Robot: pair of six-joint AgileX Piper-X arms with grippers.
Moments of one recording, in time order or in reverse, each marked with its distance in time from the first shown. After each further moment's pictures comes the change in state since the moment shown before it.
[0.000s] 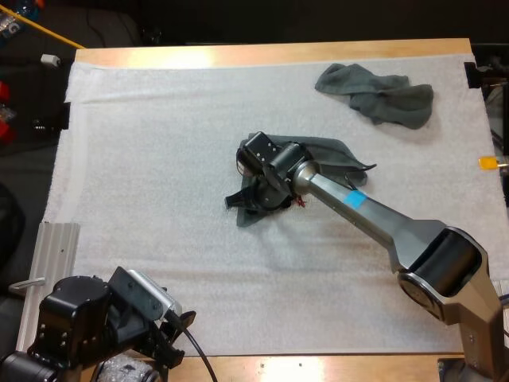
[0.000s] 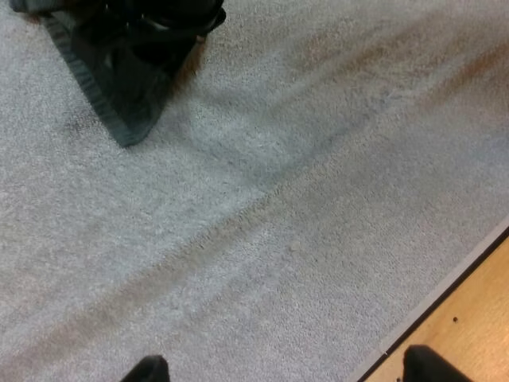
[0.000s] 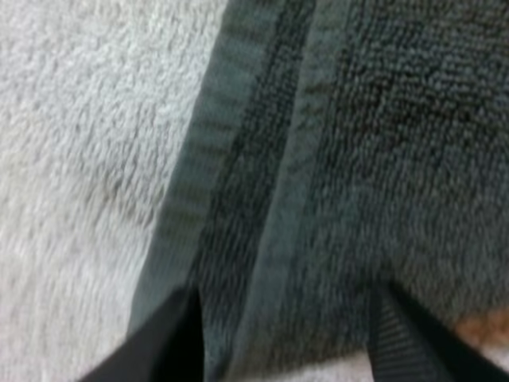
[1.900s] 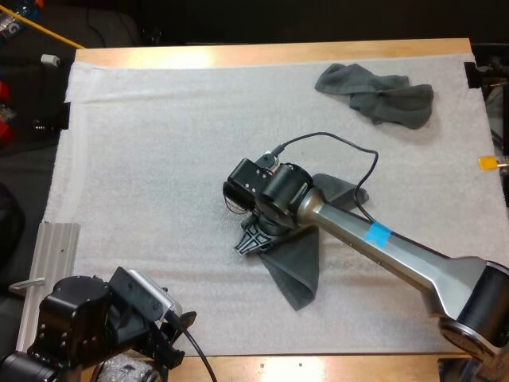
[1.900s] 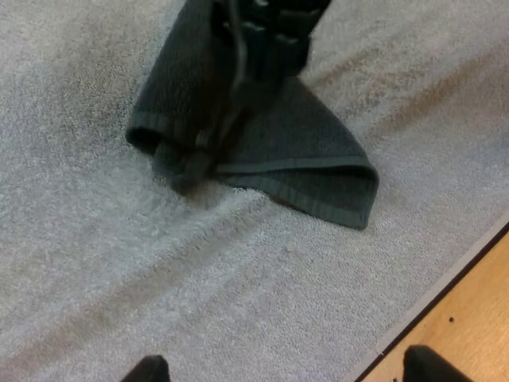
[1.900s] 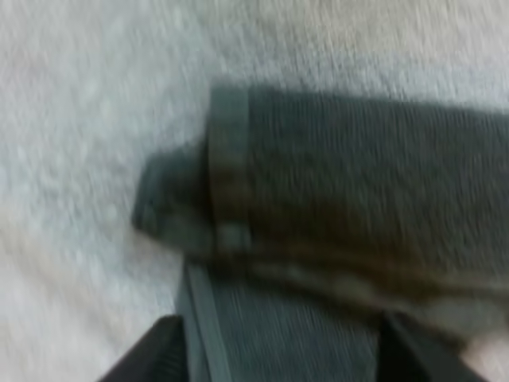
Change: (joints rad) left arm 0.000 0.000 0.000 0.000 0.005 0.000; right arm 0.158 -0.241 0.051 0.246 0.220 -0.342
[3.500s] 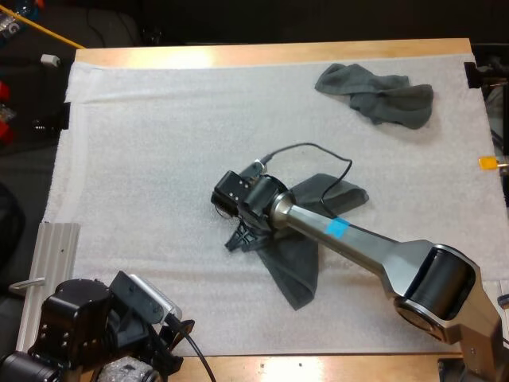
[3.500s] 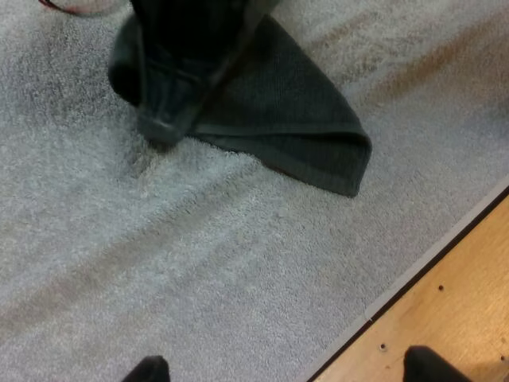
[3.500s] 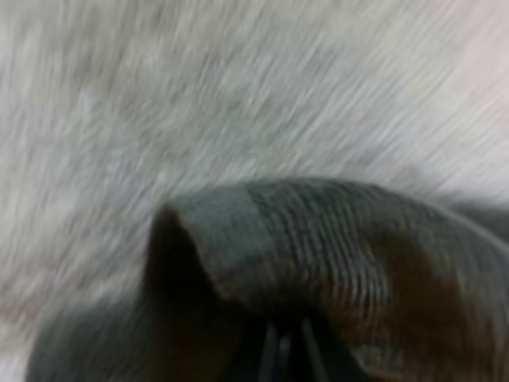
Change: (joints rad) left arm 0.000 0.000 0.000 0.059 0.000 0.000; right arm -0.001 0.201 -0.039 -0.146 0.142 0.023
